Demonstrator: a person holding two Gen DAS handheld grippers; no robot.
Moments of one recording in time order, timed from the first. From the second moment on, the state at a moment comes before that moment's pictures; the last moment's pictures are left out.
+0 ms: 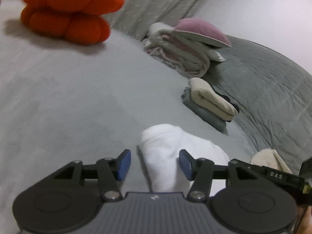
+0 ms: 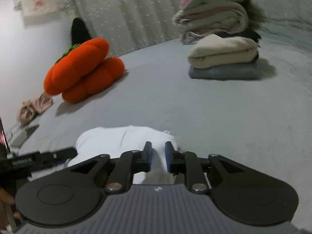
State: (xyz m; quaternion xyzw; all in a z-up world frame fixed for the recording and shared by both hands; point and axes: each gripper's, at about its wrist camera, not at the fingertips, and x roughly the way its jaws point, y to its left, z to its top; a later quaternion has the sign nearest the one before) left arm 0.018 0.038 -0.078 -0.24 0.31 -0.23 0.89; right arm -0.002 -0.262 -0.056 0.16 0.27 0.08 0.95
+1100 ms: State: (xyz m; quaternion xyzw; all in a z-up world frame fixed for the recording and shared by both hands) left arm 0.035 0.048 -0.091 -0.39 0.41 -0.30 0.77; right arm -0.017 -0.328 -0.071 0.45 0.40 0.12 0.79
